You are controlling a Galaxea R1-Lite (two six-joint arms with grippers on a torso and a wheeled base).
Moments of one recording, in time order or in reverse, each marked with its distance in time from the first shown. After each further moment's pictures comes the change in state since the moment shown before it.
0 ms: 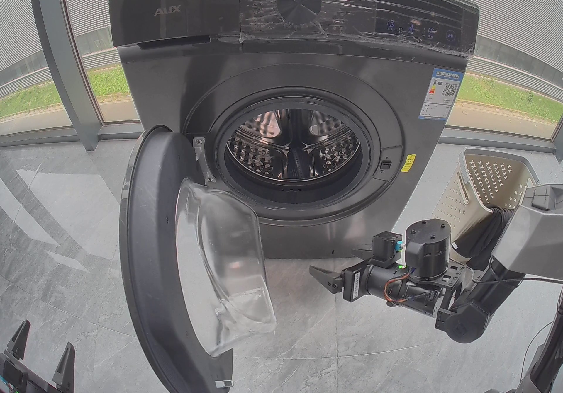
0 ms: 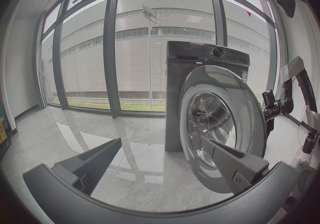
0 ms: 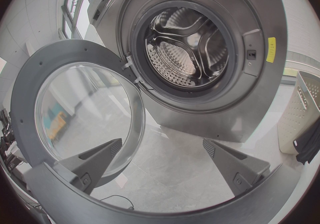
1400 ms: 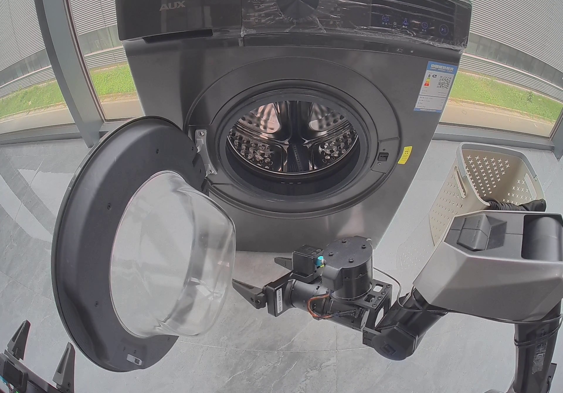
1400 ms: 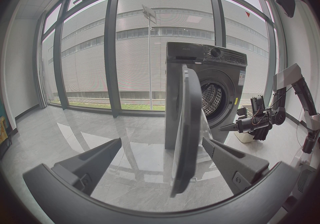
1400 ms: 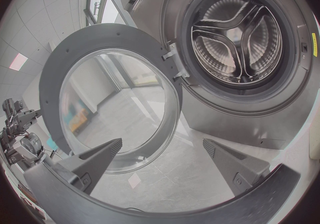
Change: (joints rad) left arm 0.000 0.000 0.000 0.000 0.000 0.001; right arm 0.186 0.239 -0.323 -0.016 0.039 0.018
